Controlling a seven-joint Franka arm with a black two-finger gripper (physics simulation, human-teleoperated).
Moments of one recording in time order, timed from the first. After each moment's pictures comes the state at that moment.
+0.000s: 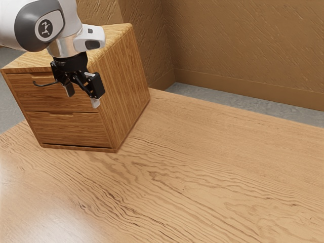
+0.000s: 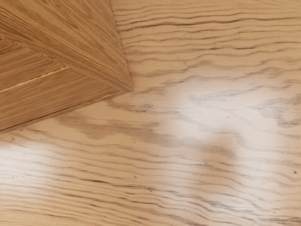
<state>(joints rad) -0.64 0.05 0.85 -1.38 0.16 1.51 0.15</state>
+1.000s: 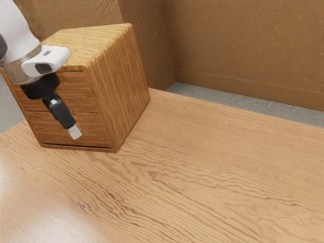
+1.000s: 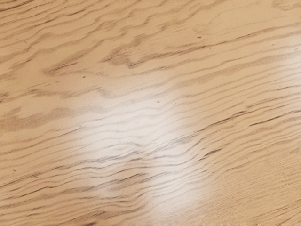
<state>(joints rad) -0.70 -0.40 0.73 -1.74 0.14 1.53 0.30</state>
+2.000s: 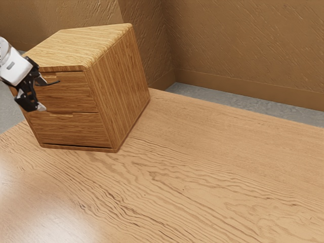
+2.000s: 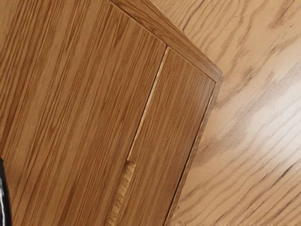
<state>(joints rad) -1.15 -0.88 1.06 -1.74 1.02 1.73 0.80</state>
